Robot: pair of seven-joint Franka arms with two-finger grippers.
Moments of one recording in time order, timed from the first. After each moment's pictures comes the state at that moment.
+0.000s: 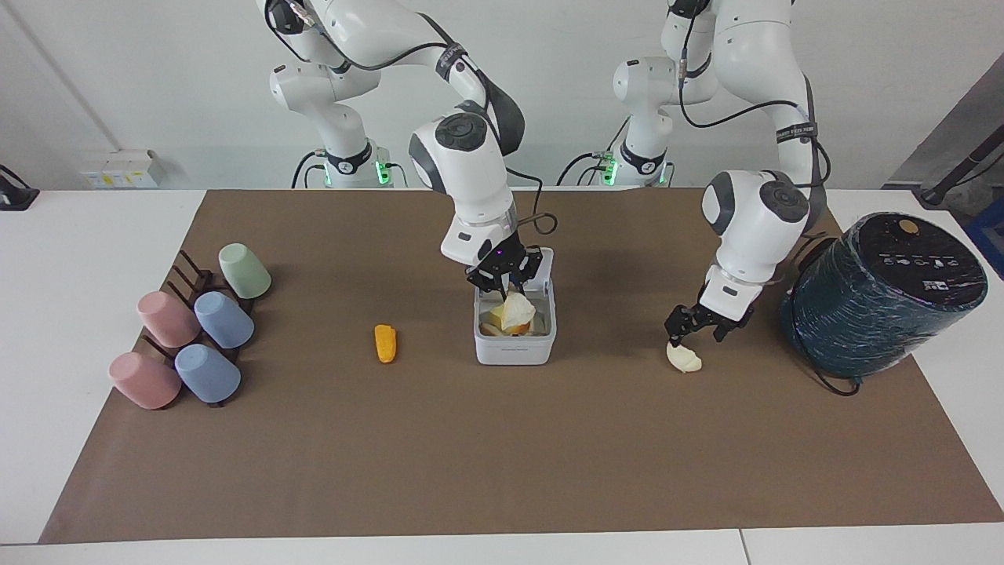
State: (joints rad) left arm -0.05 0.27 -0.09 -1.98 -0.05 2.38 -0.19; right arm 0.44 0.32 0.16 -1.70 0.10 2.24 0.36
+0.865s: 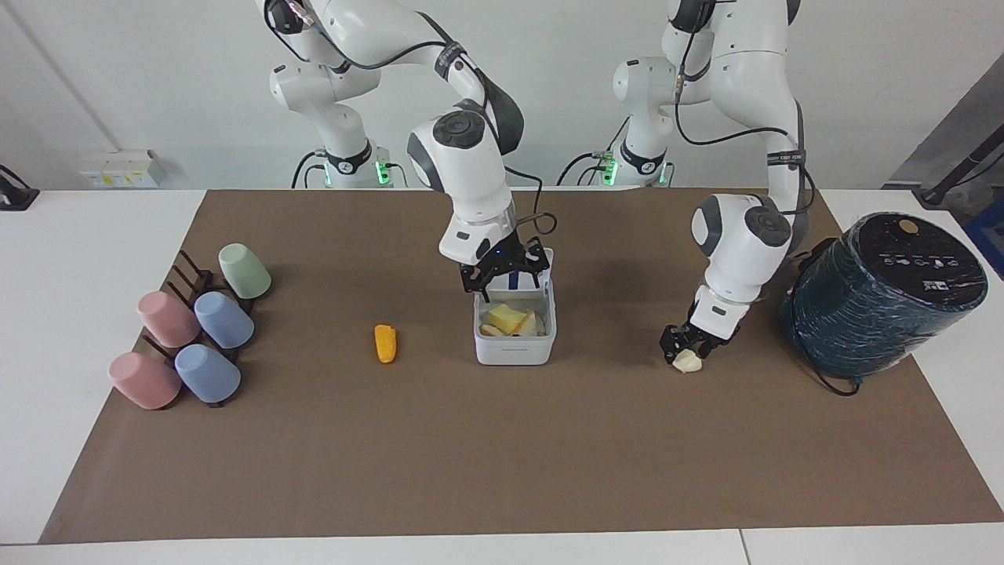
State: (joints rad) left arm -0.07 0.34 -0.10 -1.98 -0.05 2.48 -0.25; right arm 0.33 0.26 0.15 -1.68 0.09 2.23 0.34
